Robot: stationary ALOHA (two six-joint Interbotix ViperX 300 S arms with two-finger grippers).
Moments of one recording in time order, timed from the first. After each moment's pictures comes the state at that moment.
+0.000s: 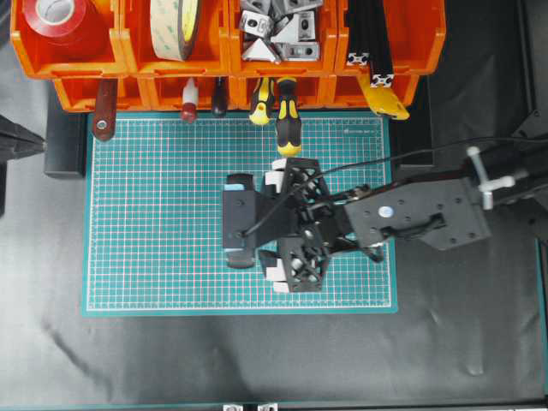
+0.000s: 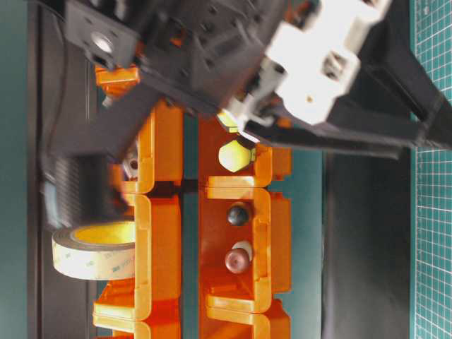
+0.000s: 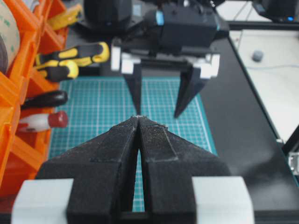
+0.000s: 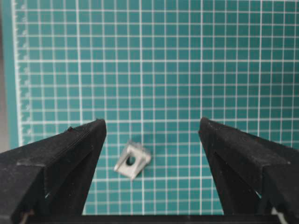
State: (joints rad) left arm -0.08 -1.06 0.99 0.04 0.27 -0.08; right arm 0.26 0.13 0.37 -0.28 0.64 0.42
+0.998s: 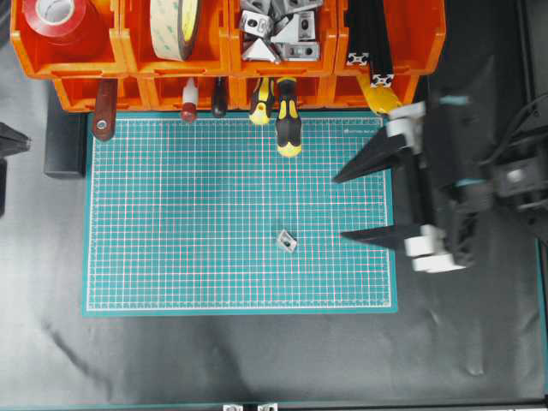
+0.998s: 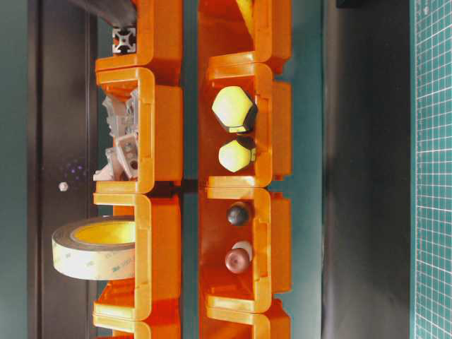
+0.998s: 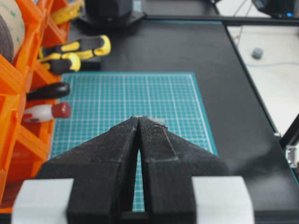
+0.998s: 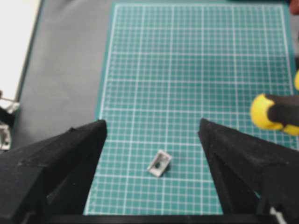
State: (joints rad) left arm -0.08 -1.13 1.00 0.04 0.32 -0.09; right arm 0.27 -0.53 0.70 -0.28 0.44 0.42
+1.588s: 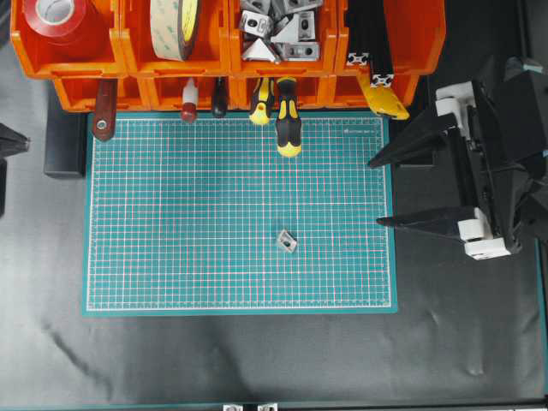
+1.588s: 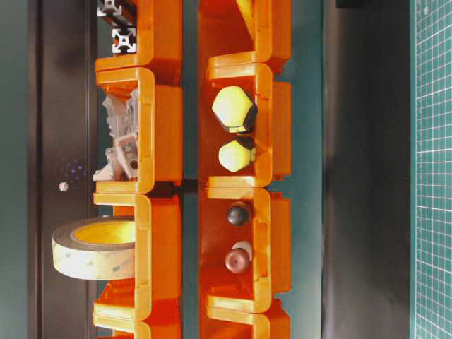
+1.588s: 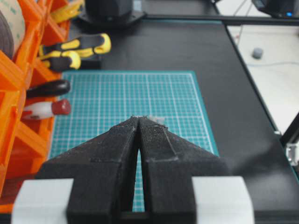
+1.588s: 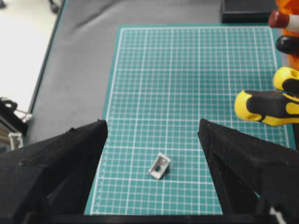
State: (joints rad) left arm -0.08 -1.14 1.01 0.04 0.32 -0.10; right arm 0.27 -0.66 0.75 -0.28 0.44 0.42
